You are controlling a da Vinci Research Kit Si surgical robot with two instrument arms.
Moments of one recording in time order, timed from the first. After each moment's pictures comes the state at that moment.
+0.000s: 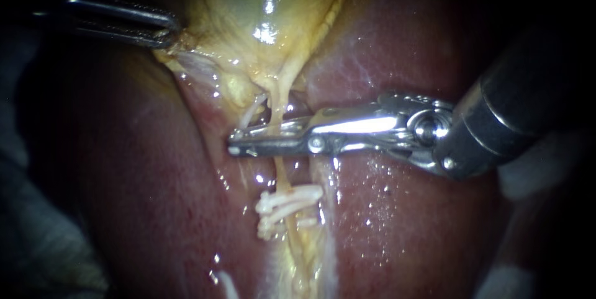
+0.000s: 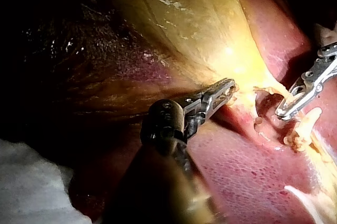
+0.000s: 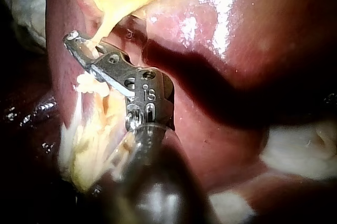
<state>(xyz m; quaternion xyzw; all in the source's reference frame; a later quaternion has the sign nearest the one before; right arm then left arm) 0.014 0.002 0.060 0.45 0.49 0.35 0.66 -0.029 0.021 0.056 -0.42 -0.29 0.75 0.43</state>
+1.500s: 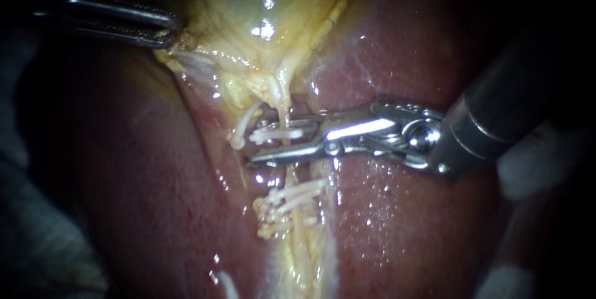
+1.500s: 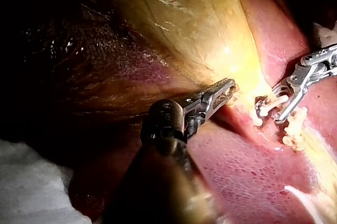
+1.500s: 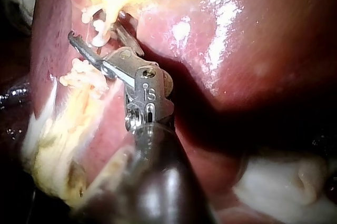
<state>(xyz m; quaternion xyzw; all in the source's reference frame) 0.014 0.002 0.067 0.36 0.50 0.31 0.73 -0.029 0.021 0.056 -0.42 -0.29 0.75 0.42</state>
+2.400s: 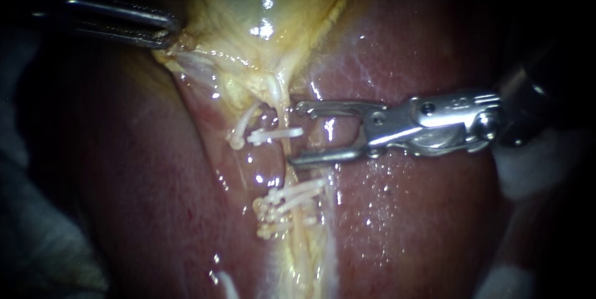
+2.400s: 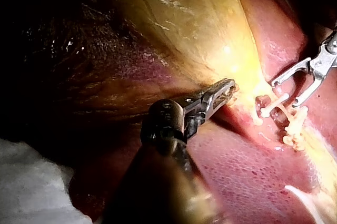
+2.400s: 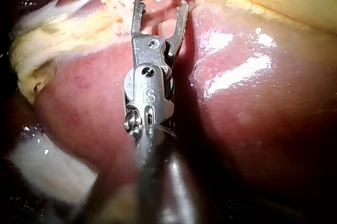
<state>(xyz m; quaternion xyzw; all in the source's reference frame) 0.007 0.002 0.062 0.17 0.55 0.14 0.80 -0.029 0.021 0.056 -0.42 -0.29 0.75 0.42</state>
